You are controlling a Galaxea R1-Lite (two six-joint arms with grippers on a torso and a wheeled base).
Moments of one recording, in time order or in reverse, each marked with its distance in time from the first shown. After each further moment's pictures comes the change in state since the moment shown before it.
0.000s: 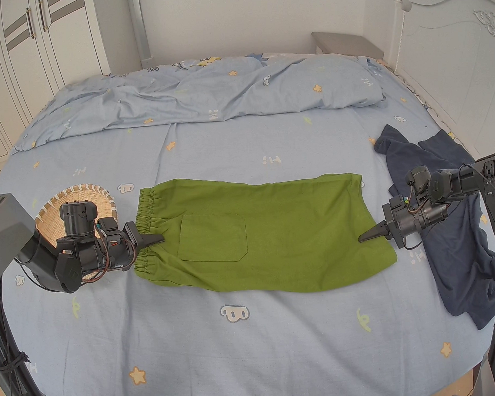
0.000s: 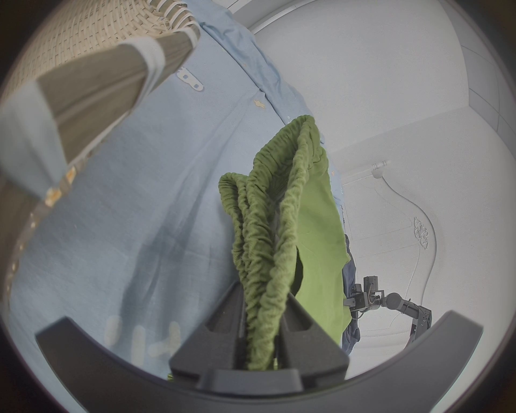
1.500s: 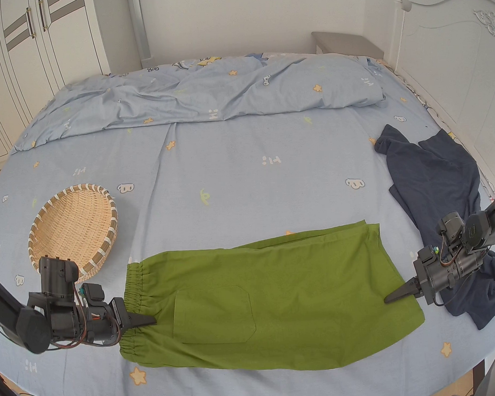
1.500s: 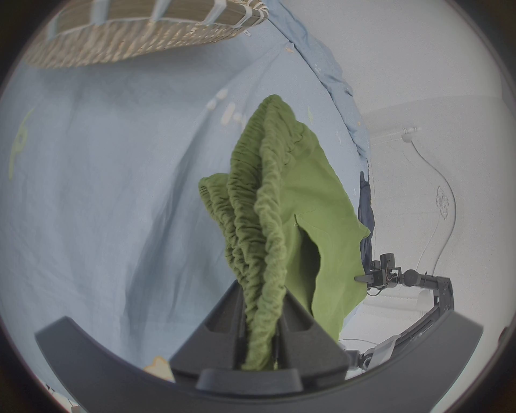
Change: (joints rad) left arm -0.045 -0.343 0.518 0.195 0.020 0.130; right arm -0.052 -0.342 0.781 -0.204 0.006 -0.127
